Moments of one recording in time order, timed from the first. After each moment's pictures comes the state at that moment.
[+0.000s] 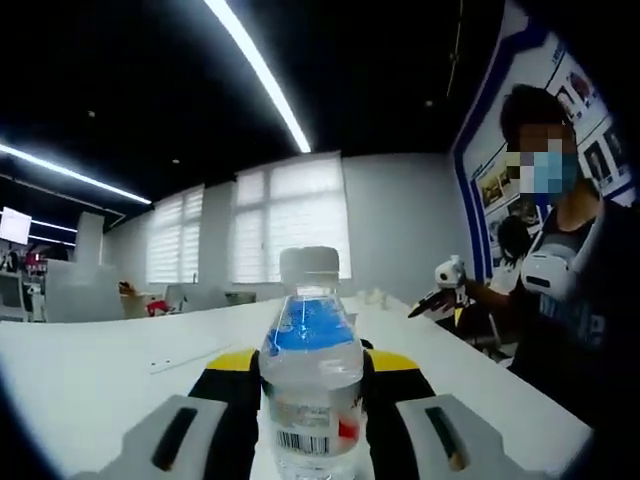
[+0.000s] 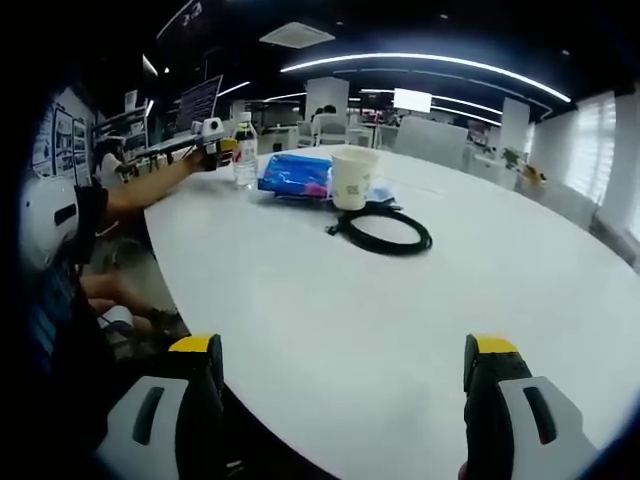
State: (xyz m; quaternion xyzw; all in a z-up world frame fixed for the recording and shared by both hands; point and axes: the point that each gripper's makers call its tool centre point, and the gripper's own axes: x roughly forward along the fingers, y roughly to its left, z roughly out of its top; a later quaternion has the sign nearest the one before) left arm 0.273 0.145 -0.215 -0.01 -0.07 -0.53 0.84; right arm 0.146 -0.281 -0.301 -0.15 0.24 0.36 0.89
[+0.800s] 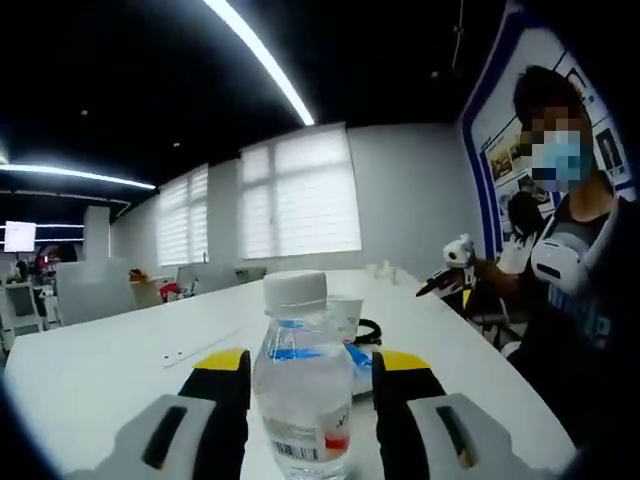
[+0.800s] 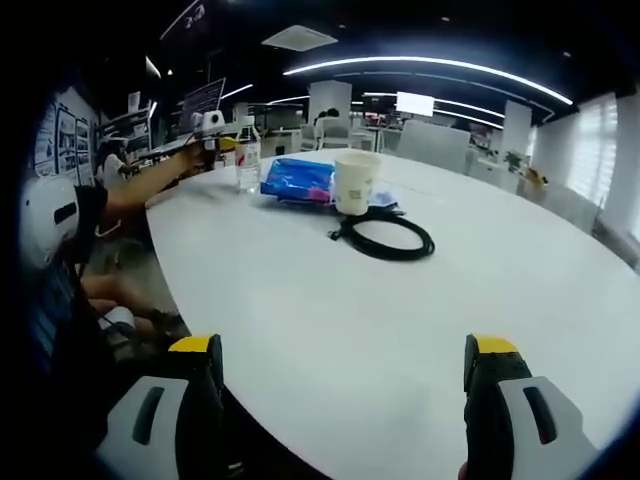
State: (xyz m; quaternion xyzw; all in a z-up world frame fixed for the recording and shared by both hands) left arm 0.265 0.138 -0.206 0.04 -0.01 -0.51 0.86; right arm 0.146 -0.278 -0.299 -0.14 0.23 0.37 0.89
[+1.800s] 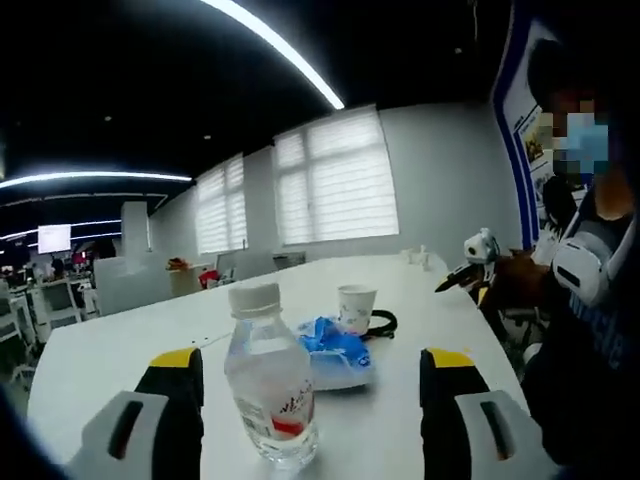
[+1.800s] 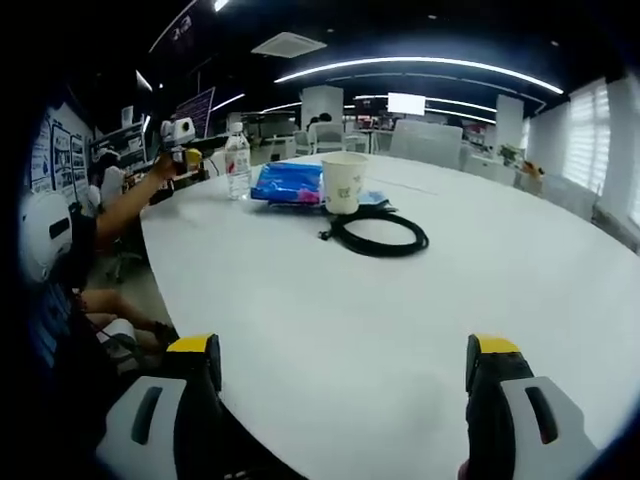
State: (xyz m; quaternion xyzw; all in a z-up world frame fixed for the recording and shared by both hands) left arm 0.226 0.150 -0.193 0.05 0.00 -0.42 0.91; right arm 0.156 -0.283 -0.307 -0.11 0.23 0.37 0.89
